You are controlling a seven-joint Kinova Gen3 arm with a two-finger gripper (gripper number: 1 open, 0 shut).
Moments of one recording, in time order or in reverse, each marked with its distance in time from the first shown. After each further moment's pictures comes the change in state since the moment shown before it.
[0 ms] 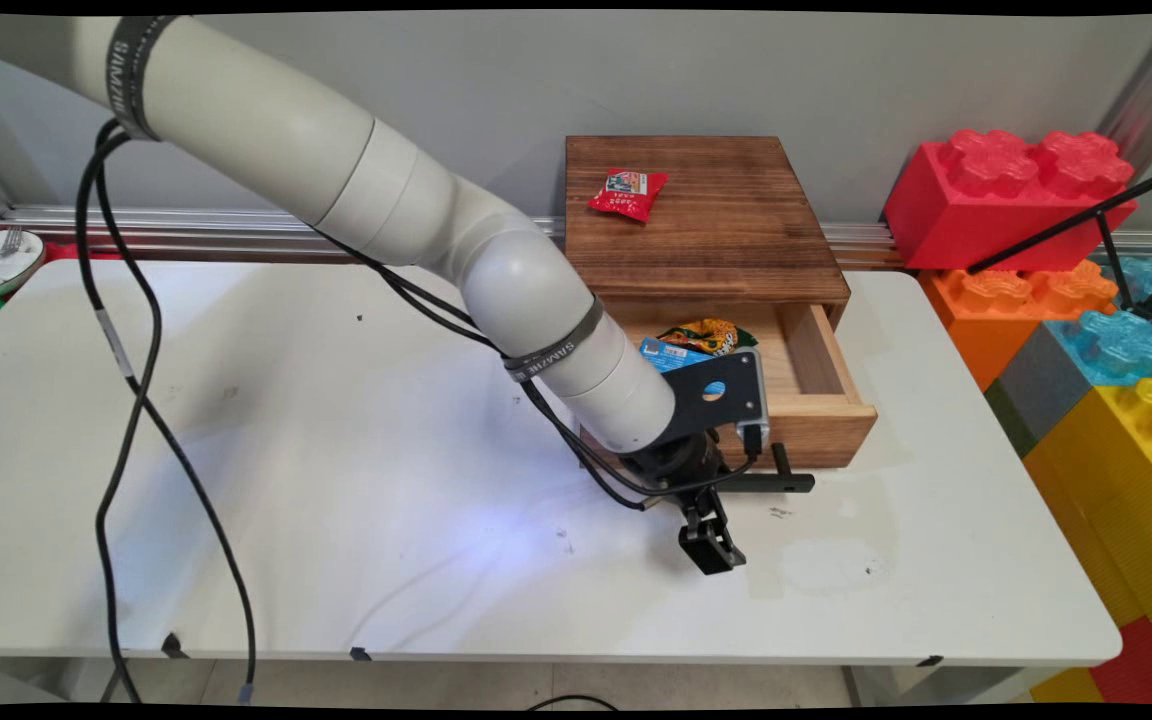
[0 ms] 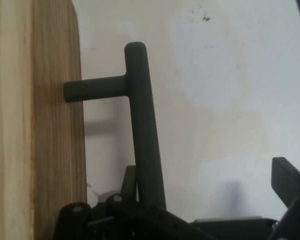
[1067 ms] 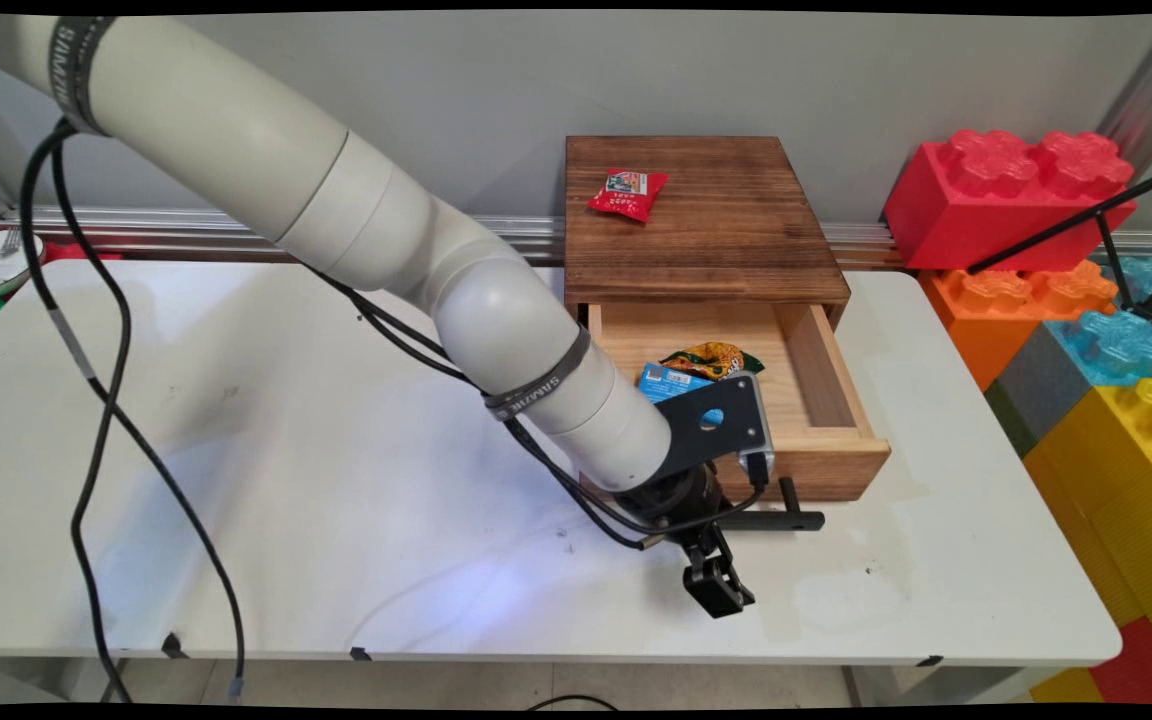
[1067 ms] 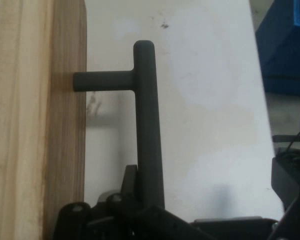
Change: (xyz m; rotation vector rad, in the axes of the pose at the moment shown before) arm 0.000 0.040 -0.009 -0.020 0.019 -0.082
